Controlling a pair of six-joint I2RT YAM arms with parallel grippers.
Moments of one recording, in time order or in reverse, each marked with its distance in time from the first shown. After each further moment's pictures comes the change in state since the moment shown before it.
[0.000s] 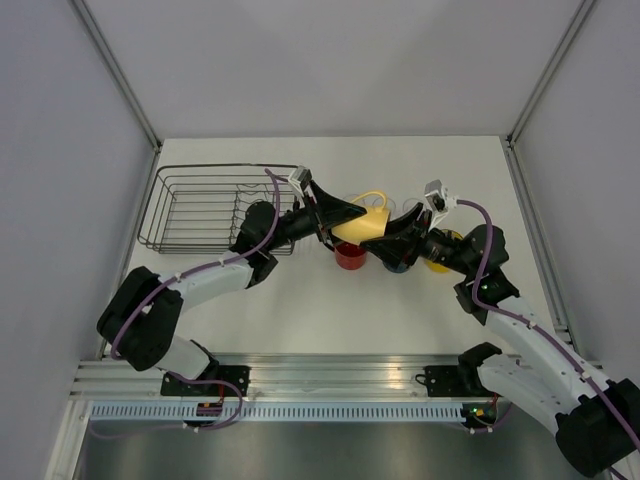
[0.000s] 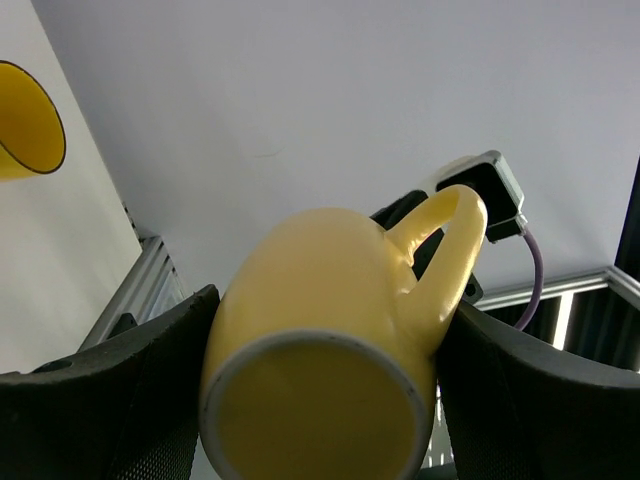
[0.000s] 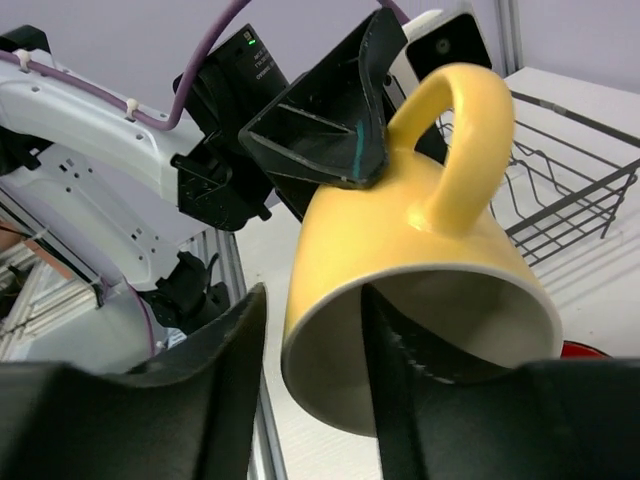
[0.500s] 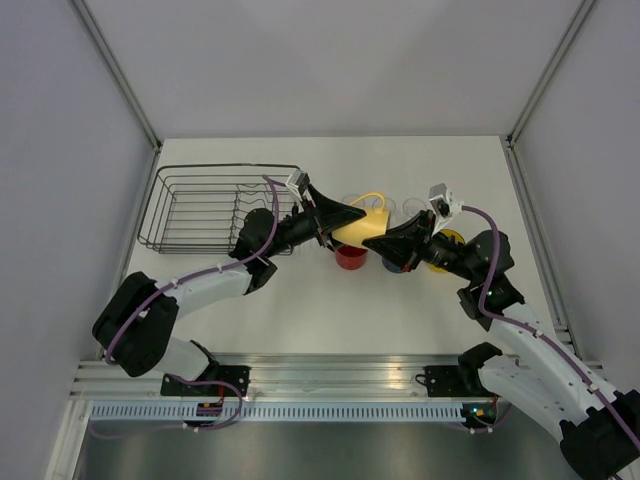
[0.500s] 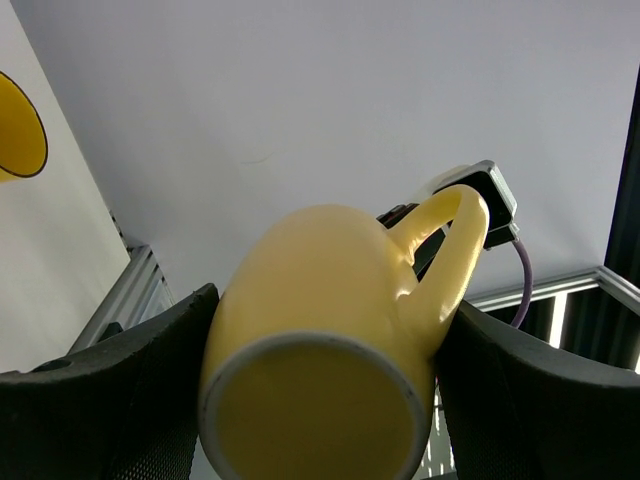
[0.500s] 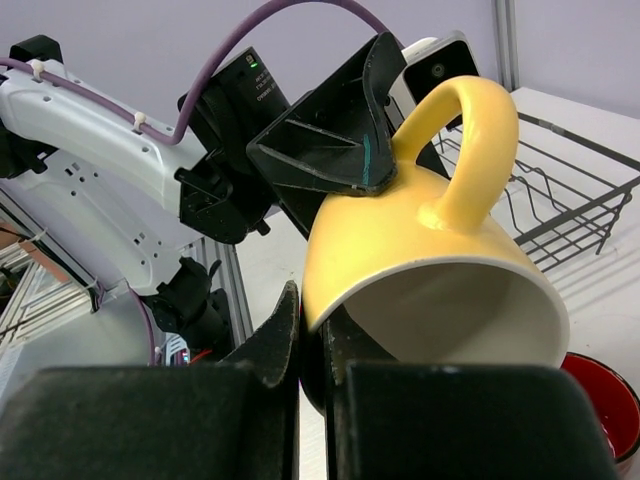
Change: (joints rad) left arm -0.031 -0.035 -0.047 0.028 -0.074 -0.019; right arm 0.023 -0.055 0.002 -0.037 0.031 -0.031
